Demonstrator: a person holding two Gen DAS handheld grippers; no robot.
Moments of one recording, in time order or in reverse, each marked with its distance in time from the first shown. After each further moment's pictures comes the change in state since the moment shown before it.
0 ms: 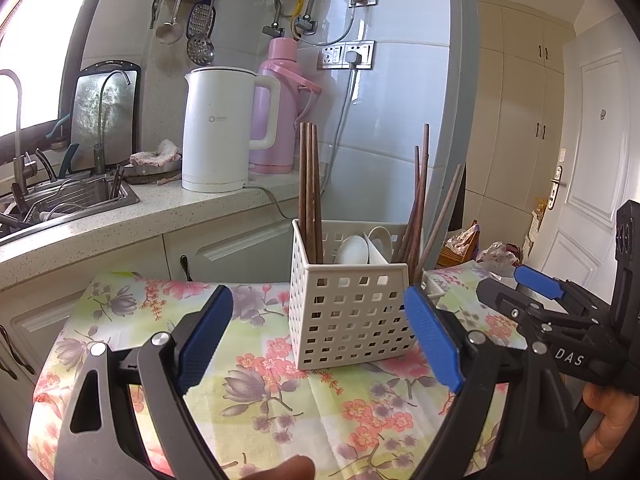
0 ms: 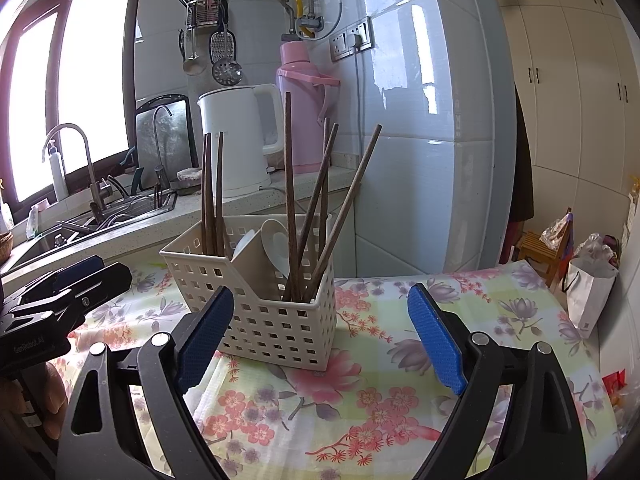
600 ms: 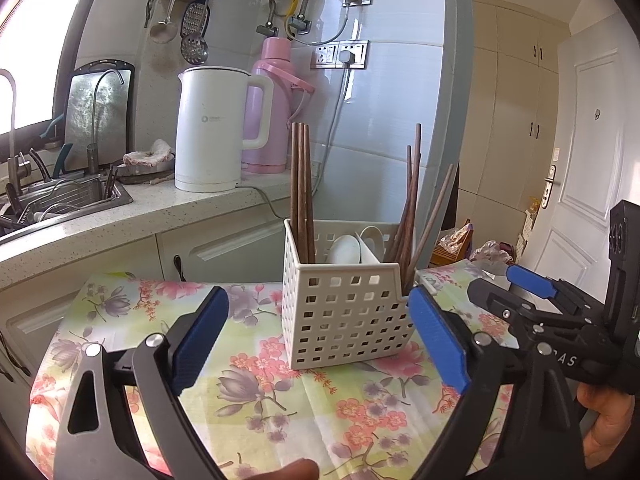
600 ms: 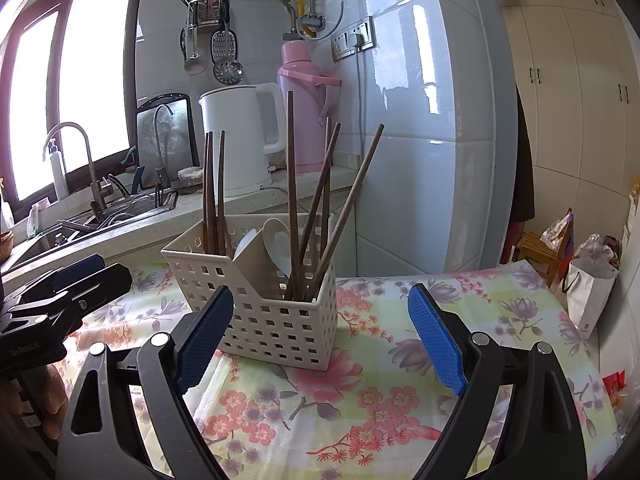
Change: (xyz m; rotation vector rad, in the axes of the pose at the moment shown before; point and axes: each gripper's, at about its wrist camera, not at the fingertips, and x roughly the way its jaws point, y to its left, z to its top) left arm -0.003 -0.001 0.000 0.002 0.004 -0.032; right arm -0.001 0.001 0.001 -0.001 0.001 0.004
